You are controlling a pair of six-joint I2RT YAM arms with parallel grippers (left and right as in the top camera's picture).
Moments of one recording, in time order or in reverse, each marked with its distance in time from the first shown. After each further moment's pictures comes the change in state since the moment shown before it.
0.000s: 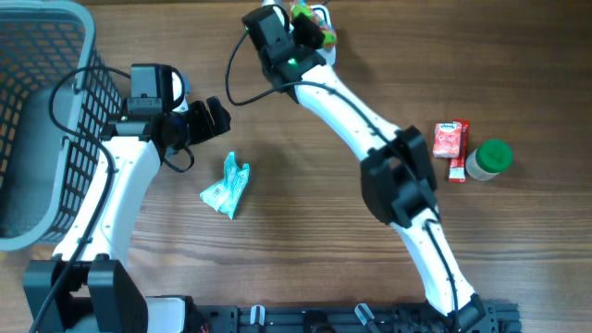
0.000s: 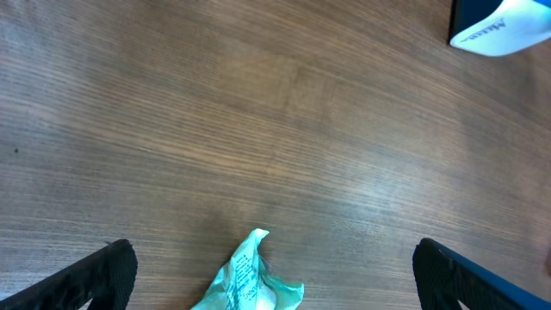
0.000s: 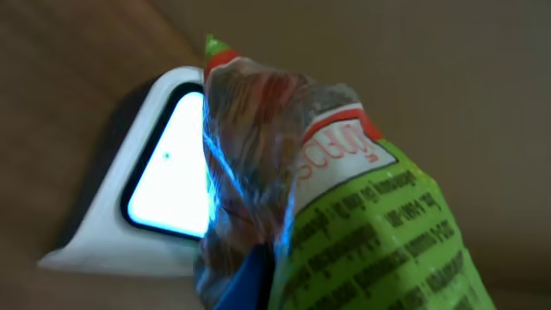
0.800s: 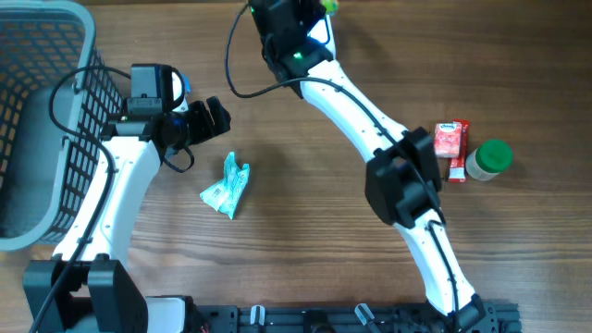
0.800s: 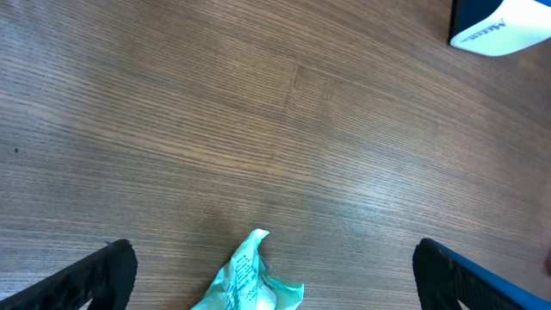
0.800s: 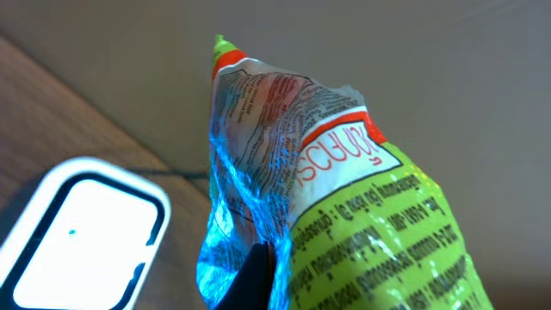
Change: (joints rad) left arm 0.000 0.000 0.000 0.000 0.000 0.000; right arm -0.009 0.011 0.011 0.314 0.089 -0.283
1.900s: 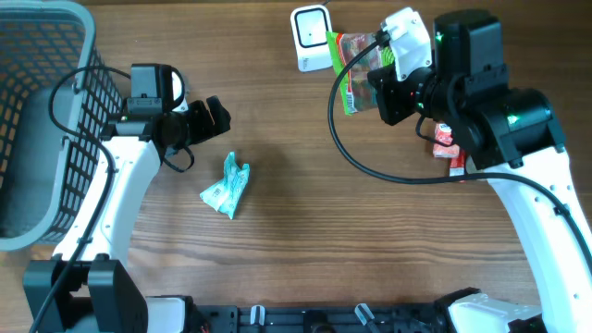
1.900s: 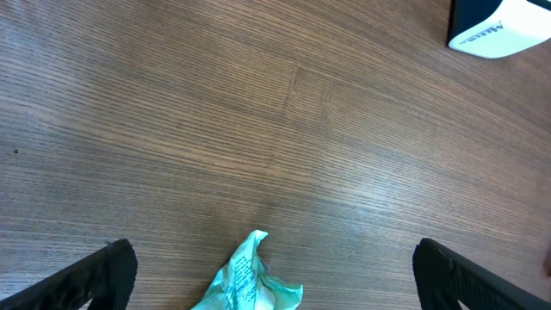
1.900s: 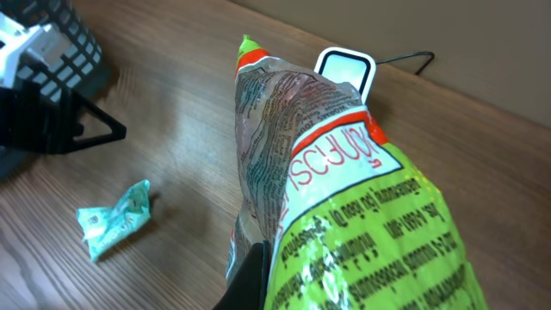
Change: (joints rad) left arm 0.000 0.000 0.000 0.003 0.000 -0.003; right arm -0.276 -1.035 -0.641 -0.661 -1.117 0.613
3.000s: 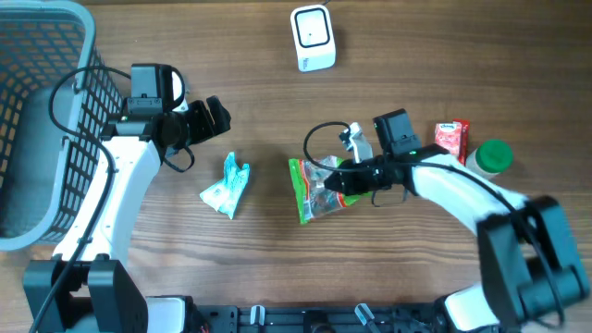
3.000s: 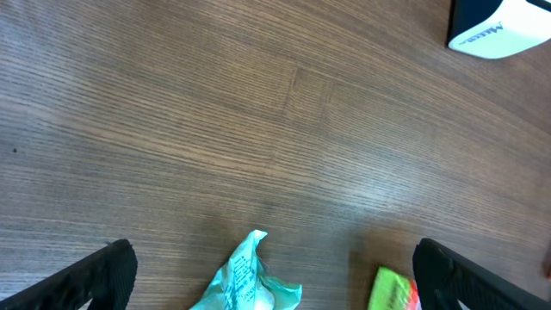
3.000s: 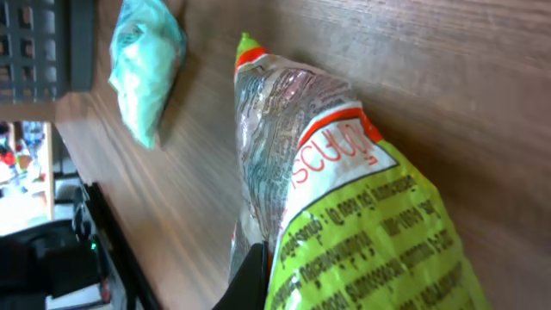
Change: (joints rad) left arm -0.001 0.000 0.000 0.000 0.000 -0.004; right arm 0.000 0.234 -0.783 0.542 -0.513 0.319
